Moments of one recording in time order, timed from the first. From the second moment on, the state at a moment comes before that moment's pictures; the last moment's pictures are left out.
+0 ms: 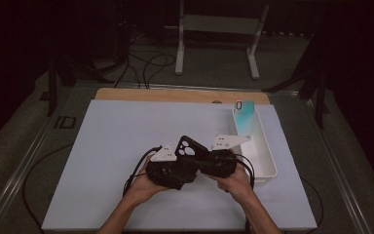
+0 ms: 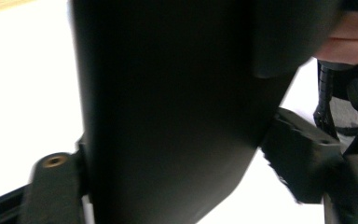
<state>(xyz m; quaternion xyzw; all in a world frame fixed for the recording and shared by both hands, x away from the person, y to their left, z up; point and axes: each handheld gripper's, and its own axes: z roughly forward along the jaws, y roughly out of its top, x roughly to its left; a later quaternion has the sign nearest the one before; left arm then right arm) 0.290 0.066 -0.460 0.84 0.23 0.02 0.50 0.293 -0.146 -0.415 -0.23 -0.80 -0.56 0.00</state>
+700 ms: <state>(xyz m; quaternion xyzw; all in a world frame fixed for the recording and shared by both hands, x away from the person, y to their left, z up) 0.294 0.067 -0.464 0.83 0.24 0.00 0.50 0.295 -0.150 -0.415 -0.20 -0.80 -0.56 0.01</state>
